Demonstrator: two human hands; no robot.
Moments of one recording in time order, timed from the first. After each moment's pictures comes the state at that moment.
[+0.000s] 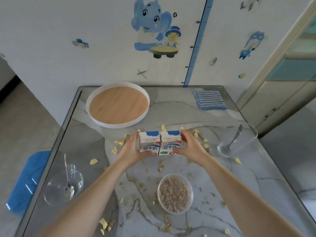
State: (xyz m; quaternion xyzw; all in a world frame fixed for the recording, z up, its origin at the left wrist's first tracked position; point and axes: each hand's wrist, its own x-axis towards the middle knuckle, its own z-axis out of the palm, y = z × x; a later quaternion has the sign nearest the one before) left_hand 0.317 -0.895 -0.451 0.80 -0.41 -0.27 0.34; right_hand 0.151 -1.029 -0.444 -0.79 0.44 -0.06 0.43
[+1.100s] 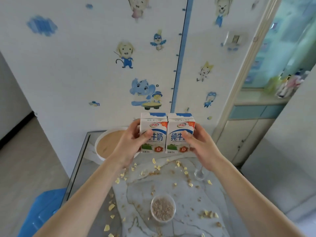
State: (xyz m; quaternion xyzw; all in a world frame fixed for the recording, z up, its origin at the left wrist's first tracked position) left_hand 0.261 -0.839 -0.200 0.54 -0.37 -0.39 0.65; right_hand 0.086 -0.945 -0.195 -0.63 0.31 -0.33 0.63
